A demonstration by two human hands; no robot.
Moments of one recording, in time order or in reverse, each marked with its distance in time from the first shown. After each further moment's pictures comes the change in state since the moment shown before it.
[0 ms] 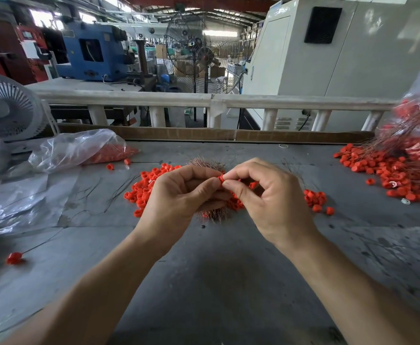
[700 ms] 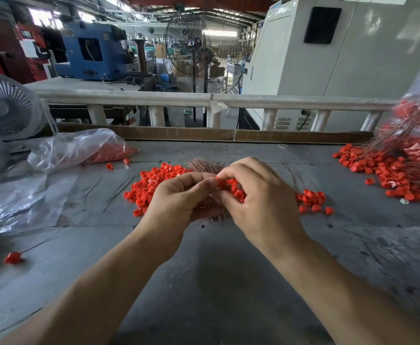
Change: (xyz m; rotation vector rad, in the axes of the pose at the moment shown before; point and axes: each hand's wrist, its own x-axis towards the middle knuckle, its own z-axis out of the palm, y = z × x) left_hand 0.000 -0.005 -0.001 -0.081 0.074 -0.184; right_hand -0.005 -0.007 0.015 -0.327 0.045 -0.077
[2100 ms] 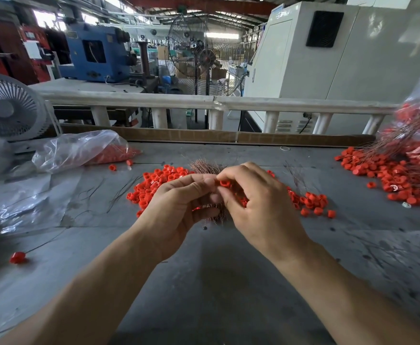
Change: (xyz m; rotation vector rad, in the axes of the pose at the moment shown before) left_hand 0.000 0.006 -0.004 -0.153 -0.054 -0.104; right_hand -0.001 0.000 -0.001 0.060 -0.030 -0.045
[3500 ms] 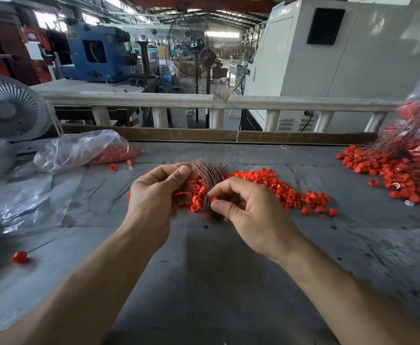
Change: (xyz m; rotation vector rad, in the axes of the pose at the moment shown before) left_hand 0.004 0.007 -0.011 0.038 0.321 0.208; right_hand -0.007 0.008 0.009 0.512 -0.292 0.332
